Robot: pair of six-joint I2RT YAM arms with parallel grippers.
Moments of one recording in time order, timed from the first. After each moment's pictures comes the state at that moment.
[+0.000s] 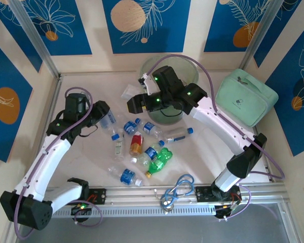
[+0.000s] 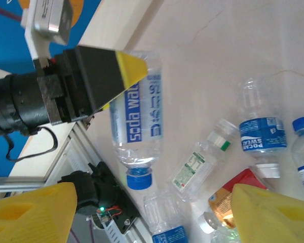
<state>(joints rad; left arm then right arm) -0.25 1.04 1.03 -0.63 0.16 -0.89 0.77 1.61 1.77 -0.86 -0.43 0.47</state>
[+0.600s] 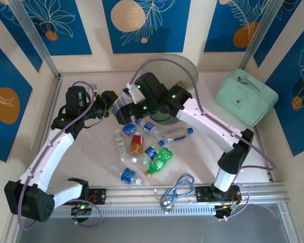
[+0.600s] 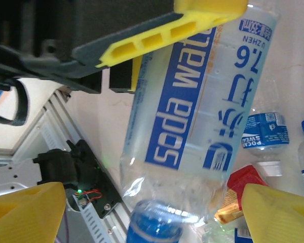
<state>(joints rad) -0.24 1.12 1.03 -0.35 0.53 -1.14 0.91 1.73 1.91 -0.97 -0.29 0.37</state>
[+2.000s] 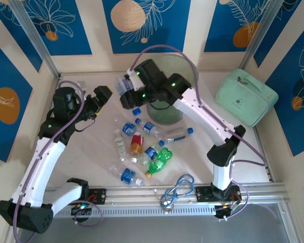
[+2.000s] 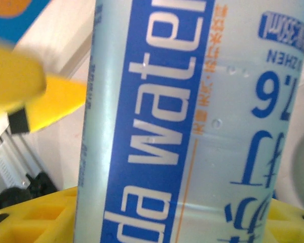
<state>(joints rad) -0.22 0.99 1.12 -0.55 0.36 -0.96 0.83 1.86 2.23 -1.12 -0.16 0.29</state>
